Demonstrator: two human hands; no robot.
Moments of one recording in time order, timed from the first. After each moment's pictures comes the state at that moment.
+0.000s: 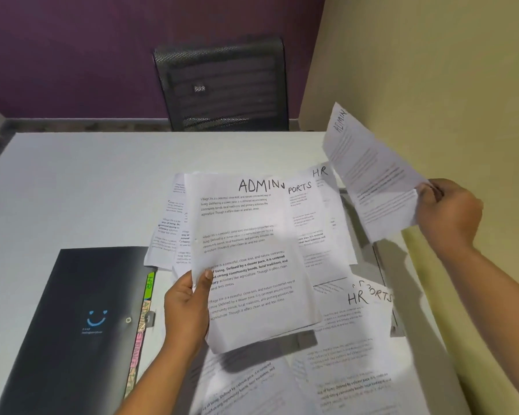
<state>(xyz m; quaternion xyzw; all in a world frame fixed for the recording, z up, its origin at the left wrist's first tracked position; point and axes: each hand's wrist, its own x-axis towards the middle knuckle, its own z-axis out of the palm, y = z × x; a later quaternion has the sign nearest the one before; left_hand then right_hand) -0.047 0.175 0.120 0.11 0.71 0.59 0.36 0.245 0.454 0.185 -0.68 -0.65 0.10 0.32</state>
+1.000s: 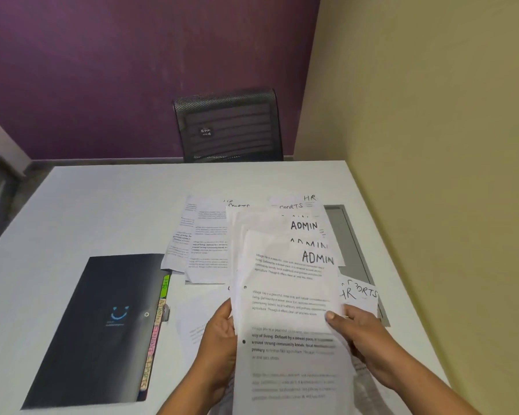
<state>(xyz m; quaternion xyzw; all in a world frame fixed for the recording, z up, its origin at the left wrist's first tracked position) 0.023 0.094 0.172 0.18 0.58 0.54 0.58 0.244 0.210 0.160 -0.56 -0.45 0.68 0.16</state>
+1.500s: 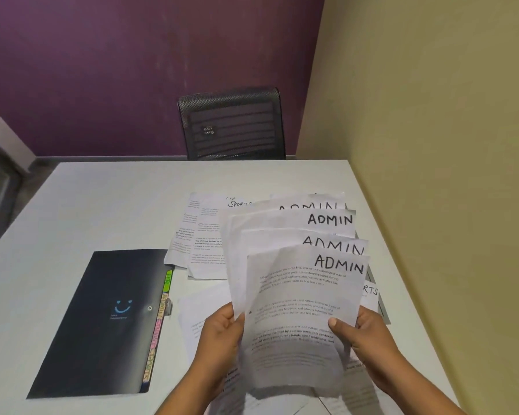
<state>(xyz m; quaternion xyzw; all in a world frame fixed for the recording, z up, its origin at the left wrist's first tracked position) 0.026 0.084 0.181 0.18 0.62 0.55 0.53 0.245 0.194 0.155 -0.55 -0.50 0.63 0.24</state>
